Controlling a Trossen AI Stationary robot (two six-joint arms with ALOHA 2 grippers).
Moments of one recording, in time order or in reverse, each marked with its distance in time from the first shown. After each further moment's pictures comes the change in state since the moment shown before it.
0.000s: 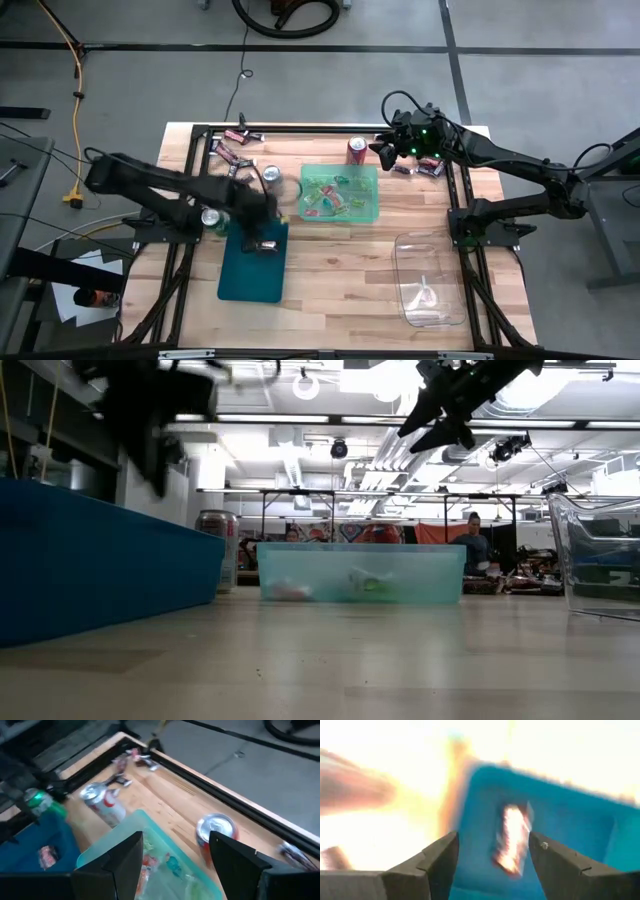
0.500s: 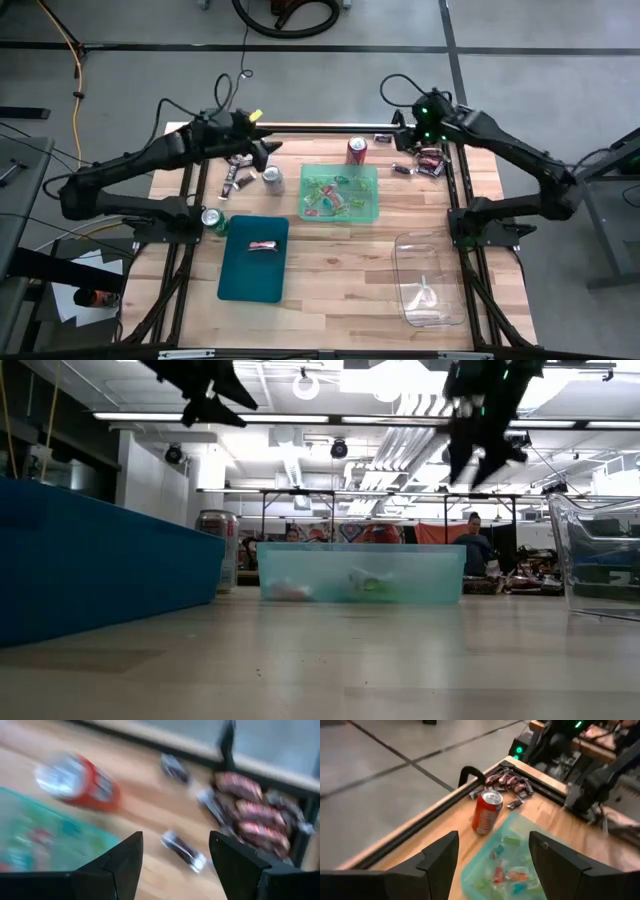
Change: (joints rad) left arm 0.517 -0.274 -0.035 0.611 -0.032 0.023; right arm -0.287 0.121 0.124 -0.497 0.083 0.078
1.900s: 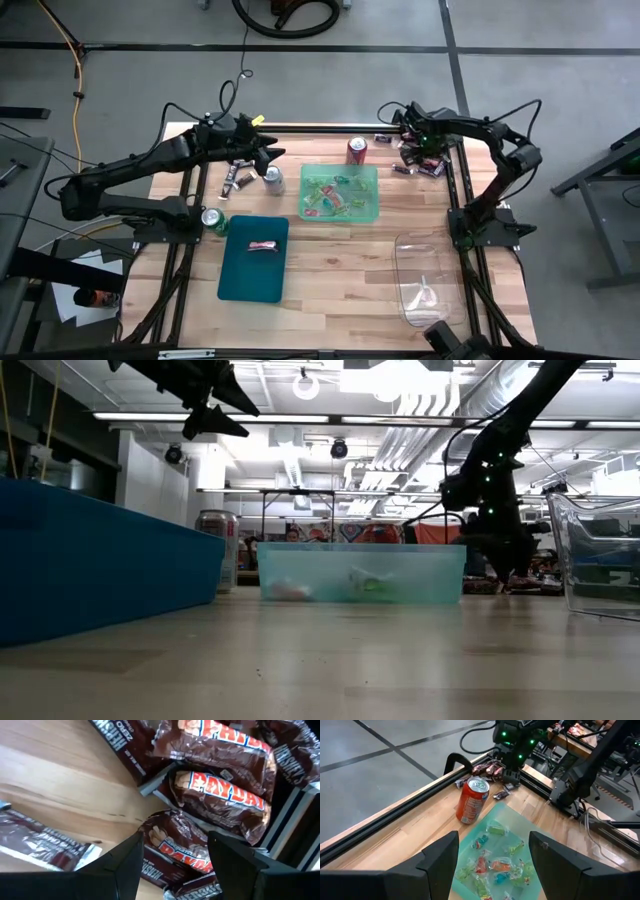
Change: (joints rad) left arm -0.004 0.001 -0.058 0.041 0.069 -0.084; right arm -0.235 0.424 -0.168 0.065 0.106 -0.223
